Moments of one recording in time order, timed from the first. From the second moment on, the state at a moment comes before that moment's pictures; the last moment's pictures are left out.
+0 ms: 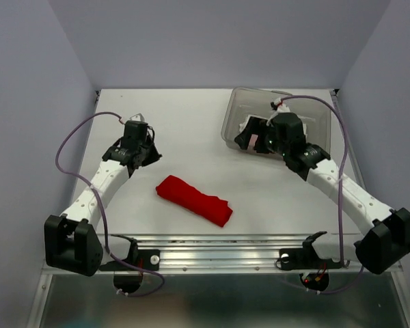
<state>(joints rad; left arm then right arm) -0.26 1.26 0.97 -0.53 -0.07 -0.58 0.47 1.30 1.14 -0.28 -0.05 0.54</state>
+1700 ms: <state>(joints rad) -0.28 1.12 0.83 -0.45 0.01 -0.64 0.69 1.17 0.40 -0.05 0.11 1.10</state>
